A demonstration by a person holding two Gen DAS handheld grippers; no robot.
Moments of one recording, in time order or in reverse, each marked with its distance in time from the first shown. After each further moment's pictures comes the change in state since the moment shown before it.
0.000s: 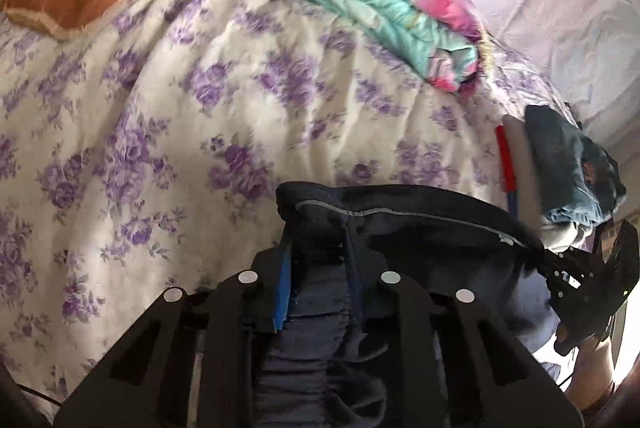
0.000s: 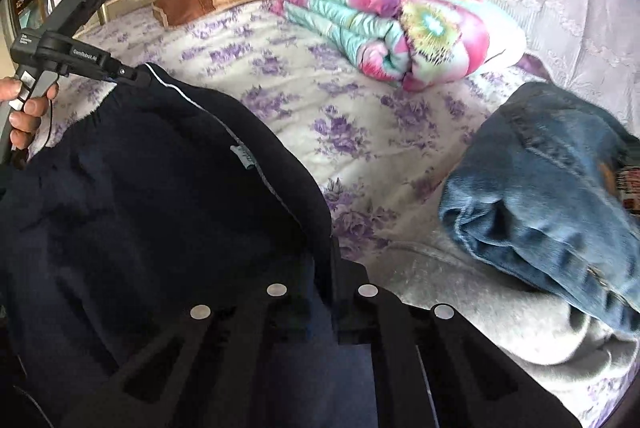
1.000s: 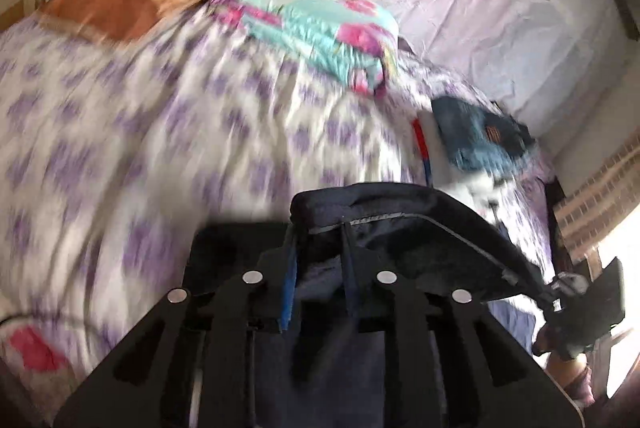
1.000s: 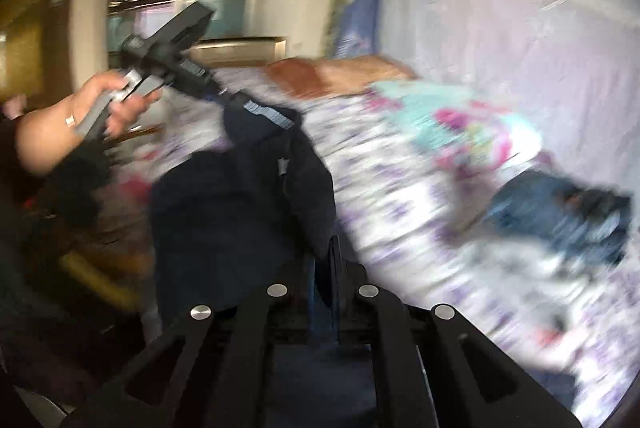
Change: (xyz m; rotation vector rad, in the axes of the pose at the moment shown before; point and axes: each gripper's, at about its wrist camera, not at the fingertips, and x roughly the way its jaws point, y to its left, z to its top) left arm -0.133 0.010 -0.136 0.045 -0.155 -0.157; right arm -0.163 0.135 -0.121 -0.172 -0.318 0.135
